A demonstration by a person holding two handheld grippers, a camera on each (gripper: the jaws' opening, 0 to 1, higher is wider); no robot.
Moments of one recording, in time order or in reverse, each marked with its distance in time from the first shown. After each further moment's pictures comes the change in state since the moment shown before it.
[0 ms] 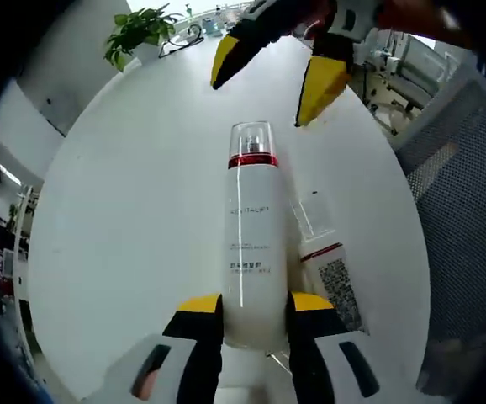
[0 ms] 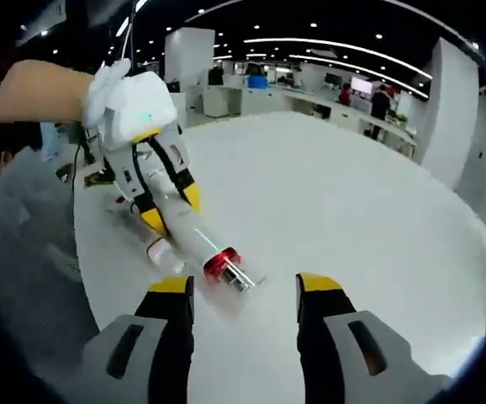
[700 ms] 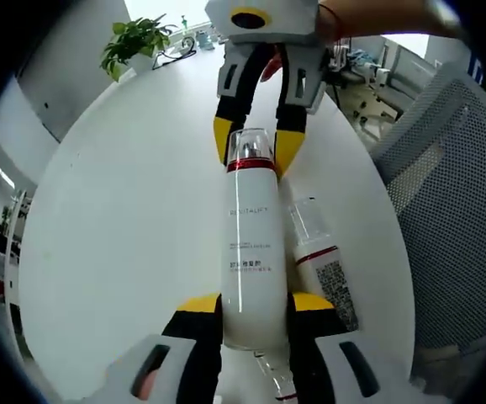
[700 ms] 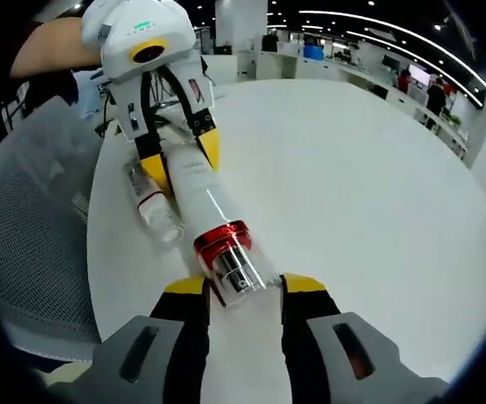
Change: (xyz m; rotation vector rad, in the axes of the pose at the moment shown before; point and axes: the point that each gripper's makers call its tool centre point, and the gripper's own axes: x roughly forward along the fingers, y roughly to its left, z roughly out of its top) left arm 0.000 -0.023 0.006 -0.001 -0.079 -0.050; right arm 0.028 0.016 -0.022 -0.058 0.088 0.152
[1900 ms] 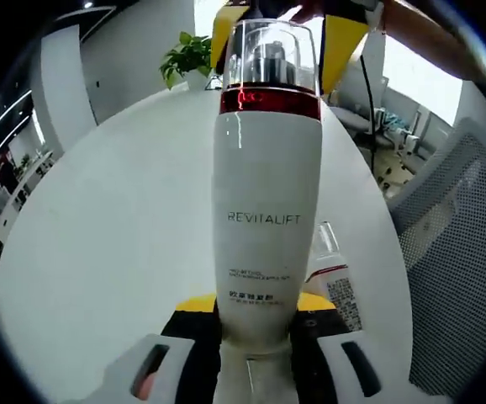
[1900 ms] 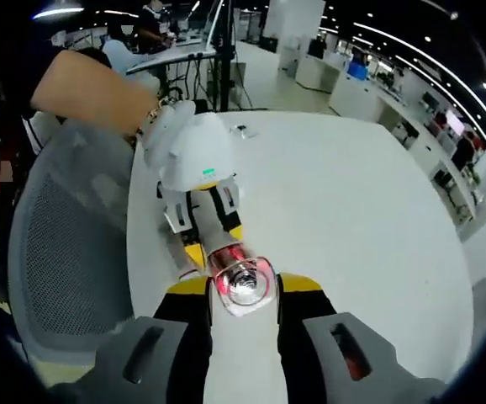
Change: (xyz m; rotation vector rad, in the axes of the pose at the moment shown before) left arm 0.003 0.004 0.001 -0.275 -0.263 0.026; right arm -0.056 0.026 0.134 -0.282 0.071 0.052
